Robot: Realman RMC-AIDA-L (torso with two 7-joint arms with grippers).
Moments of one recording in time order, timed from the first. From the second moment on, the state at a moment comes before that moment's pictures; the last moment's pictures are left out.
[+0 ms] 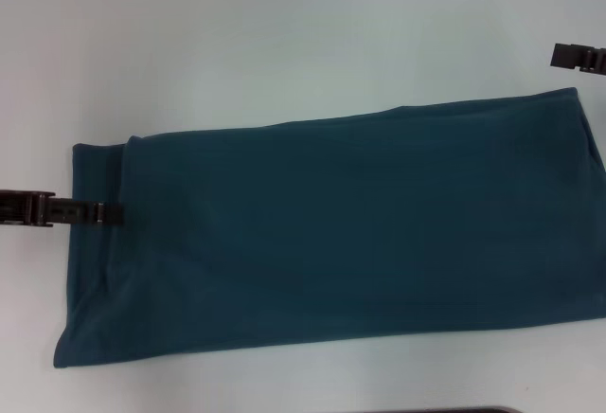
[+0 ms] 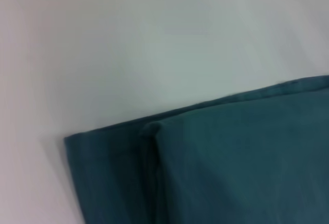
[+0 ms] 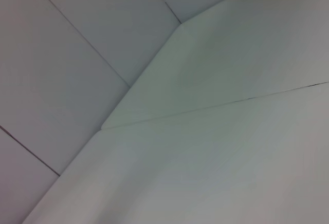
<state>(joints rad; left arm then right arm) -0.39 -2.16 -2.52 -1.27 -0.65 1.82 -2.32 0.51 1.93 -0.18 -0.63 -2.30 -1.70 1.82</state>
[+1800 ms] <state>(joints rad) -0.39 -2.16 -2.38 -1.23 -0.49 1.75 -2.42 0.52 1.92 -0.18 -0.65 -2.25 -1.71 1.82</state>
